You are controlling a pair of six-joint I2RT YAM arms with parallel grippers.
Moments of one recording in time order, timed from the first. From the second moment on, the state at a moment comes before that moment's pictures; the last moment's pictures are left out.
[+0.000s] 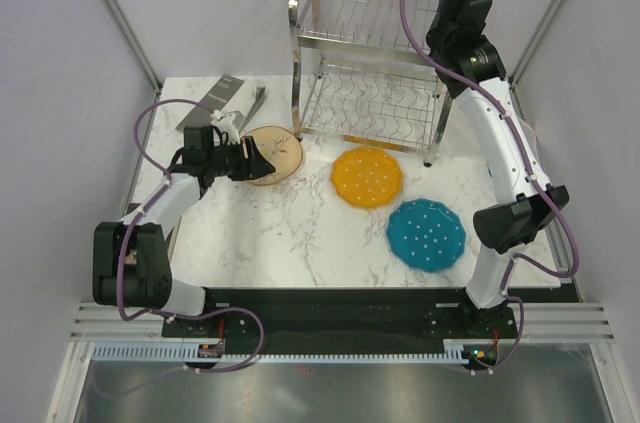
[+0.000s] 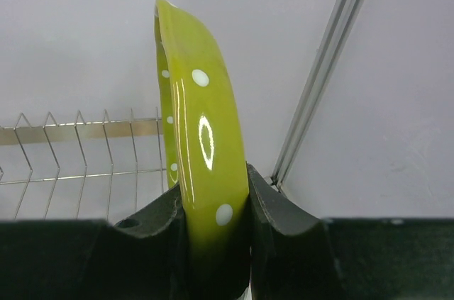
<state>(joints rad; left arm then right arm) -0.06 1.43 0.86 -0.13 0.61 -0.21 0.34 1.85 2.26 -0.23 0.78 -0.21</state>
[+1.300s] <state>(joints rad) -0.06 1.47 0.98 -0.12 0.60 -0.21 0.40 1.83 2.19 -0.06 0.78 -0.29</state>
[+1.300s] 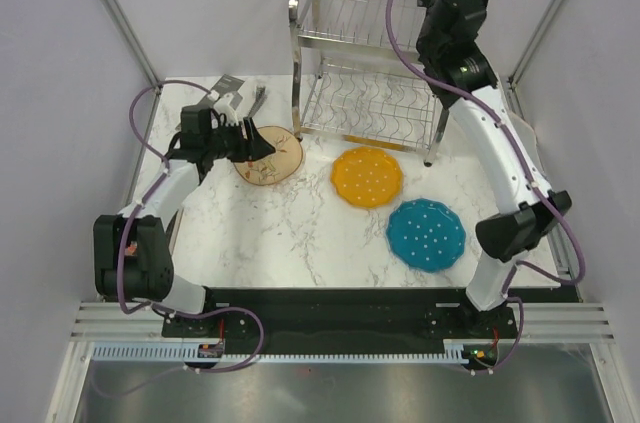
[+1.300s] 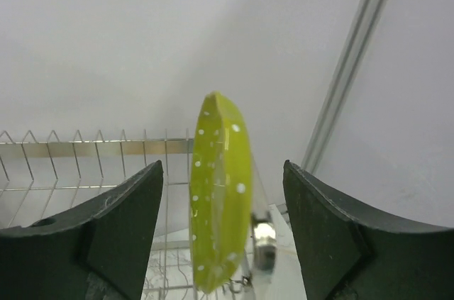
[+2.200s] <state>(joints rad) -0.06 1.82 1.34 -0.06 0.67 -0.24 0.19 1.32 1.09 -0.38 0.09 -0.07</state>
